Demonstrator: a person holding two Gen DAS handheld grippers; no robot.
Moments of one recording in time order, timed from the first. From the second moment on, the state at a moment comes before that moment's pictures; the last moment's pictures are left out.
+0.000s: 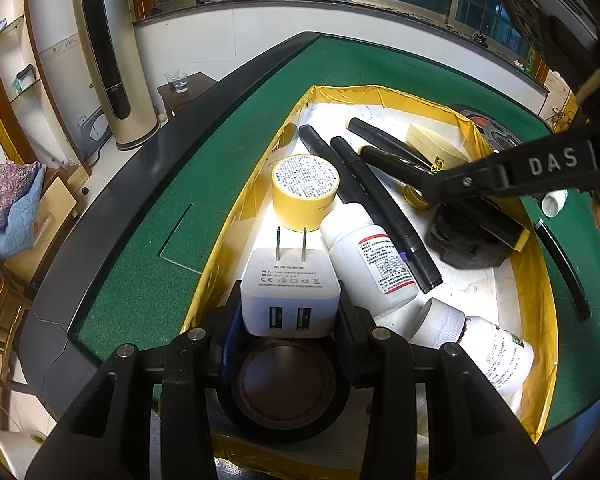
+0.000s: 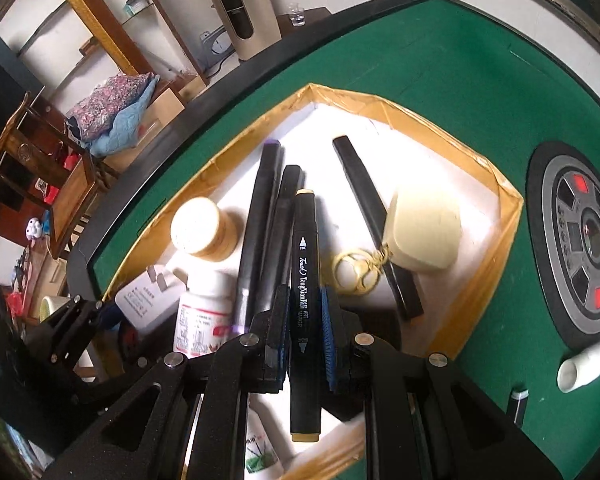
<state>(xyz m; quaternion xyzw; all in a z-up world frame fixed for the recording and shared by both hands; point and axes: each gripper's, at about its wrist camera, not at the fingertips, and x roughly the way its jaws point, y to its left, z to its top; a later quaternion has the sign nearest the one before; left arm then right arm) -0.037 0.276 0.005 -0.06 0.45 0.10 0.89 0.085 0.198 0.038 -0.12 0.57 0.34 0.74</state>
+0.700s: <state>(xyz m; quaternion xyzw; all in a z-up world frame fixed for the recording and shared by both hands) -0.032 0.276 0.005 -0.07 0.44 0.11 0.89 0.091 0.211 0.034 -0.10 0.52 0.35 0.77</state>
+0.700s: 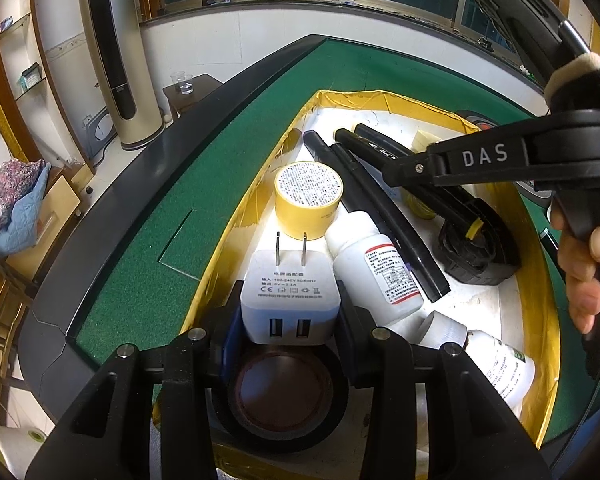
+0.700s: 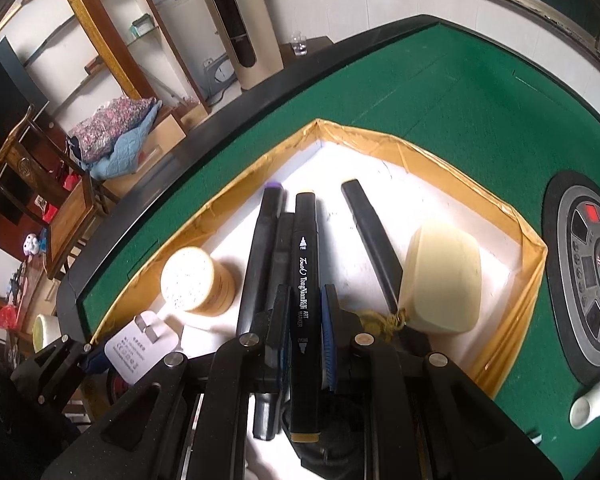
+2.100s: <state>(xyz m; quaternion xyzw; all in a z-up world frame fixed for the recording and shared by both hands) -0.022 0.276 0.005 -0.07 0.45 0.12 0.89 0.093 0.203 0.031 -0.08 0.51 0.35 0.78</state>
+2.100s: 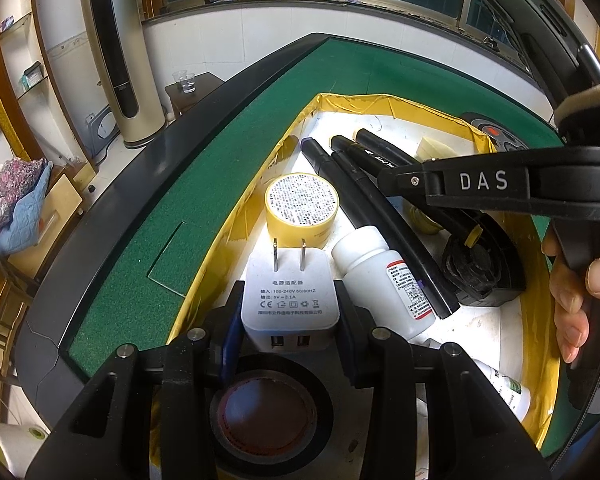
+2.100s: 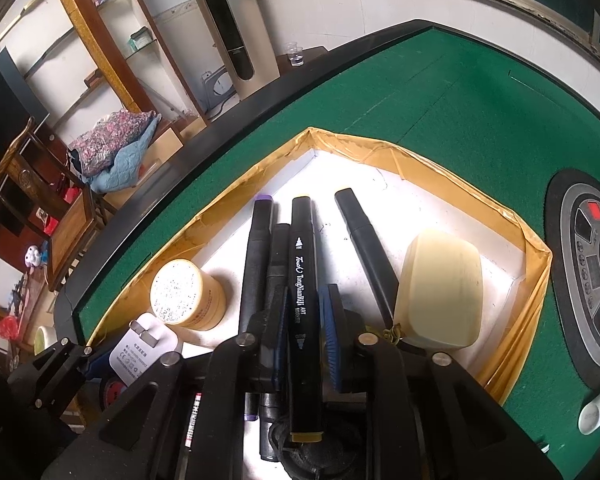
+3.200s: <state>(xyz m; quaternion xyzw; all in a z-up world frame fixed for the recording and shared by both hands) -0.105 0.223 0.063 0.00 0.30 0.19 0.93 -0.013 0.078 0.079 -0.01 0.39 0.37 0.84</state>
